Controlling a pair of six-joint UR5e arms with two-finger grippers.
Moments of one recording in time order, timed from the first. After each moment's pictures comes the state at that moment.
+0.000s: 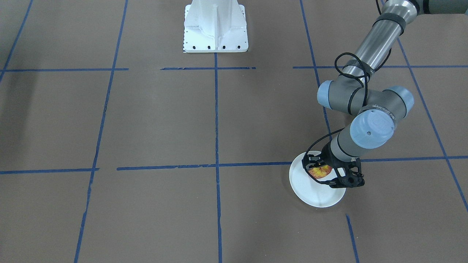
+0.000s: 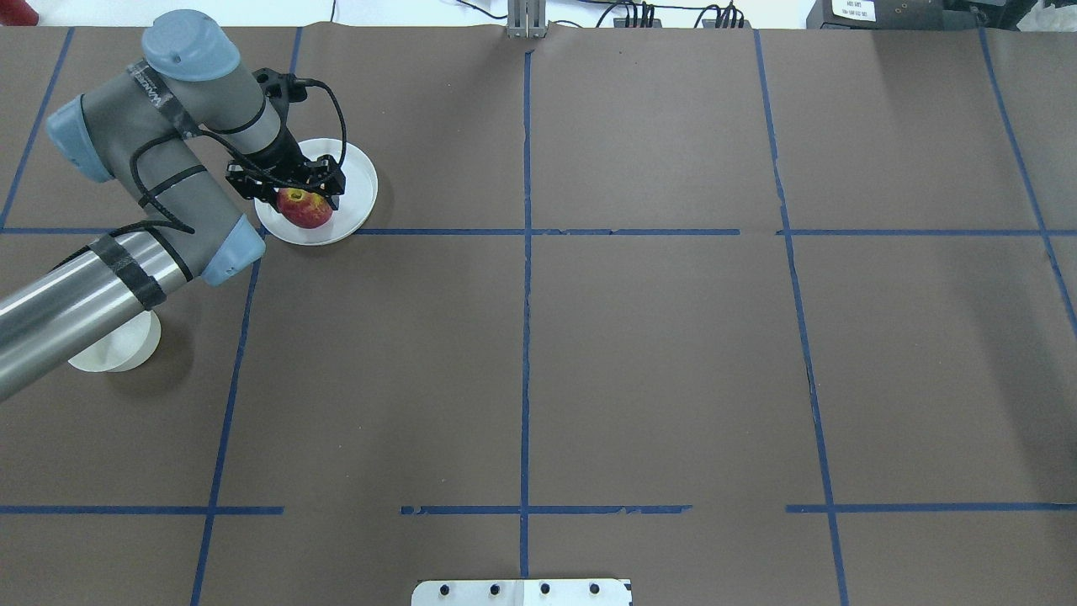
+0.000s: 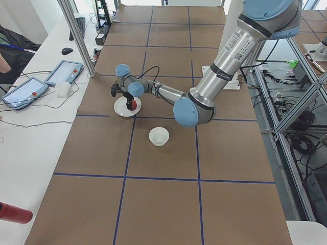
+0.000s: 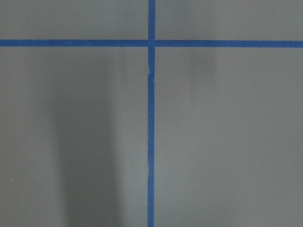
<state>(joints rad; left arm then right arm) -0.90 -2.22 -1.19 -1.92 -2.20 -0.90 1.55 -1.68 1.76 -1.72 2.31 -0.02</state>
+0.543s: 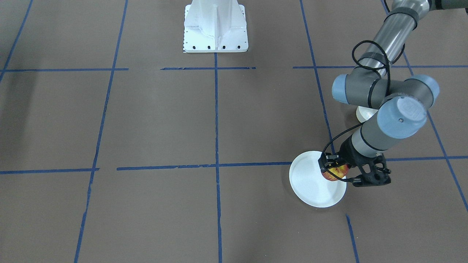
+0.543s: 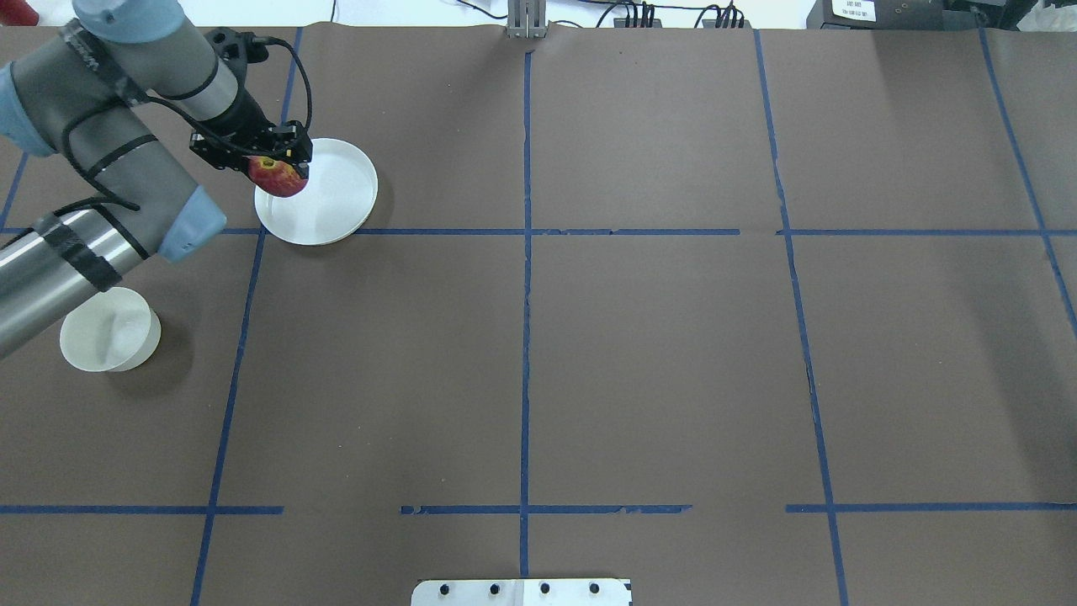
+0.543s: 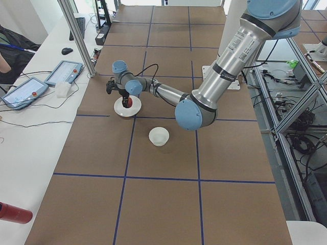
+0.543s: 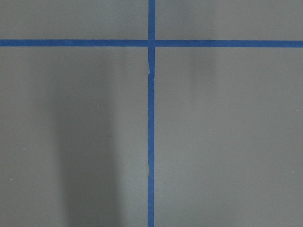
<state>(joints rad) -0.98 -2.13 -1.37 -1.88 -2.20 -0.89 1.55 -1.68 1.76 -1.72 2.31 -0.02</state>
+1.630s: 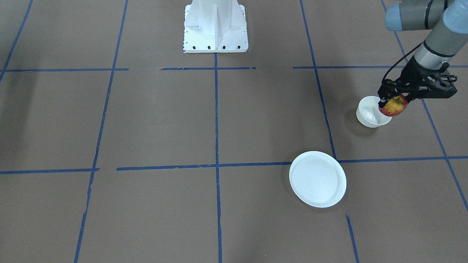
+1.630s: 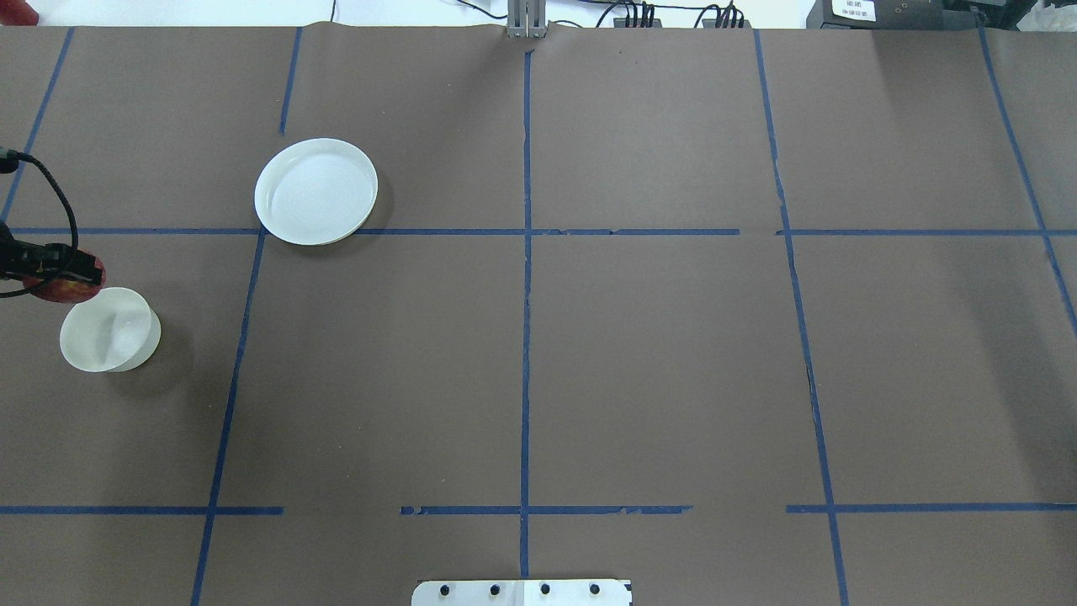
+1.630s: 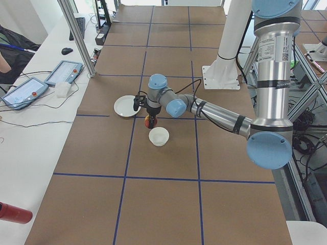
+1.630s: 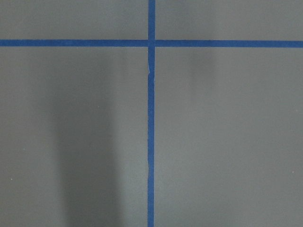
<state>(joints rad) -0.99 -1.48 -1.91 -2.00 -2.08 -0.83 1.54 -1.68 1.76 -1.72 2.31 -0.02</state>
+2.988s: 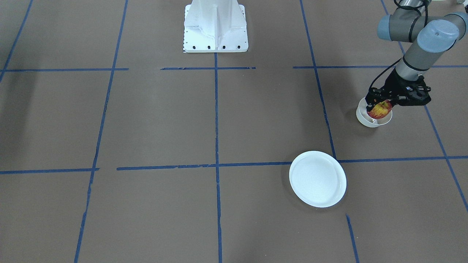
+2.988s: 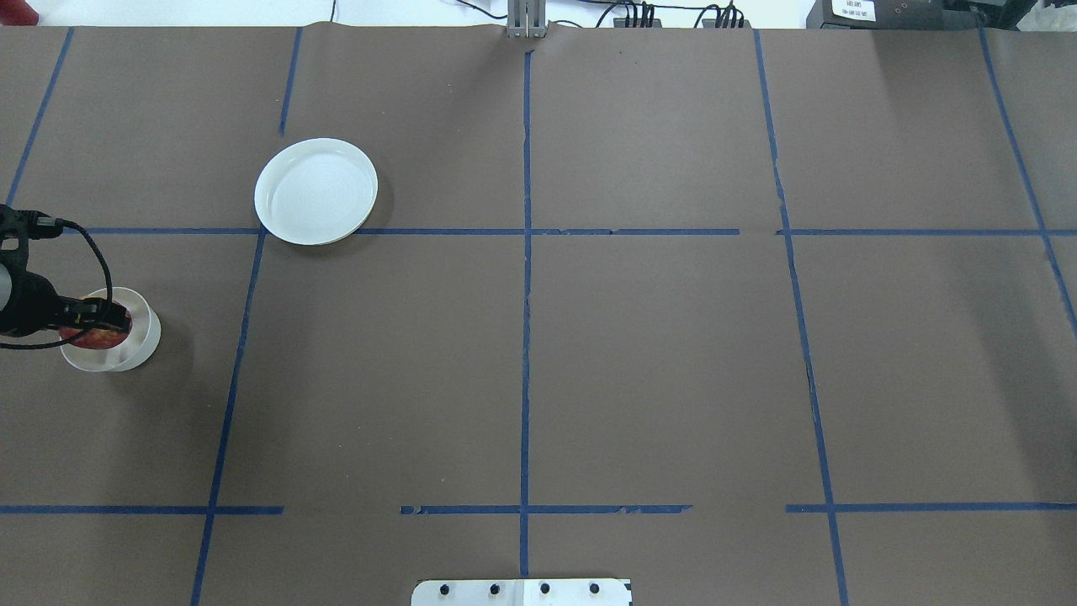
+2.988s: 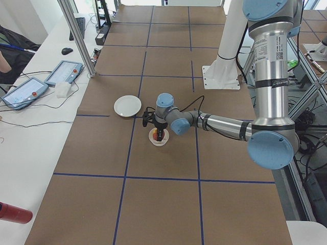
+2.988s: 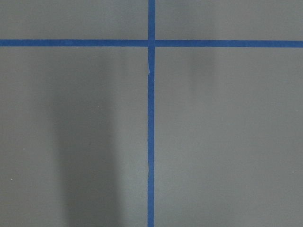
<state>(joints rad) -0.87 -1.46 -1.78 -2.17 -2.03 -0.93 1.54 -1.68 1.76 -1.72 2.31 -0.02</state>
